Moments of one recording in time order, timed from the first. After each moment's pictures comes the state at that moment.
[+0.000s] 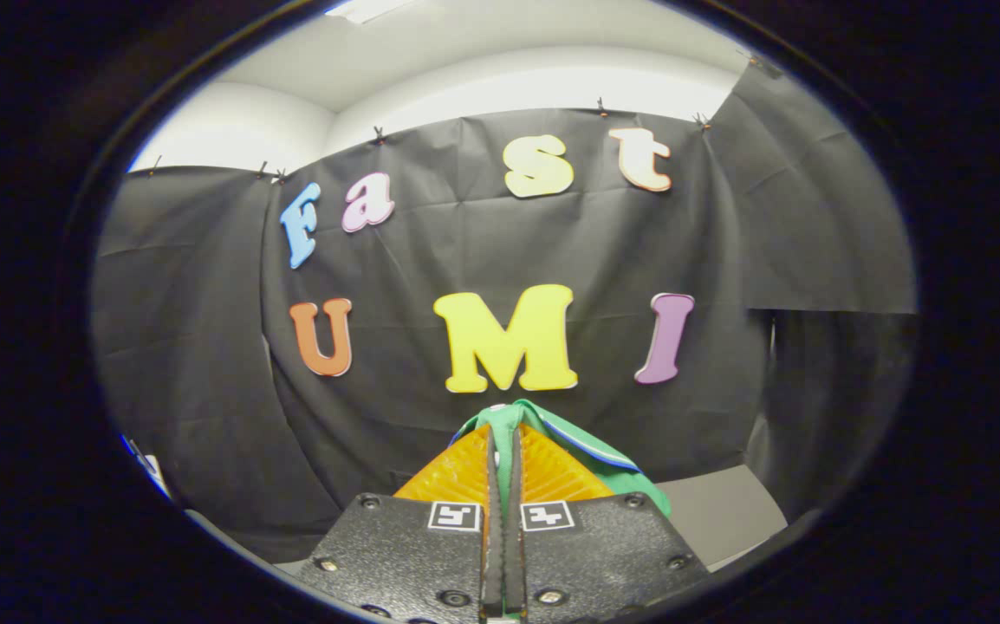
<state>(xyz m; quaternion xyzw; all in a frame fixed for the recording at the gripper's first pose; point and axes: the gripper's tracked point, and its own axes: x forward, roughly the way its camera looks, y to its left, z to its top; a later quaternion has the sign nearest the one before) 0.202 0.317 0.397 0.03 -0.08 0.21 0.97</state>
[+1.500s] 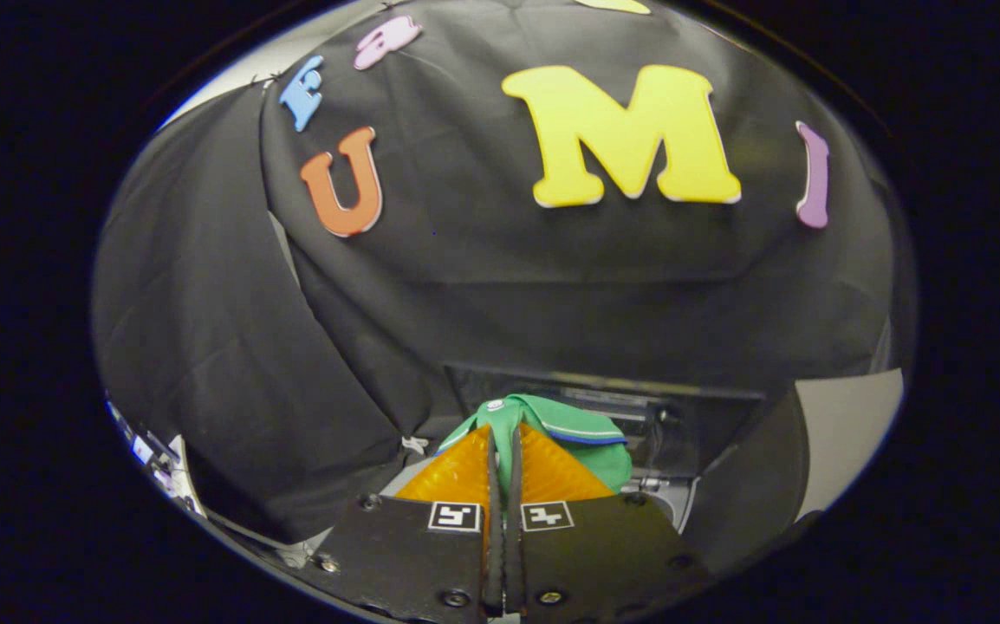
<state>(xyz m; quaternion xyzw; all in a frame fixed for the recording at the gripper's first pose) 0.396 0.522 0.163 0.01 0.20 0.27 0.94</state>
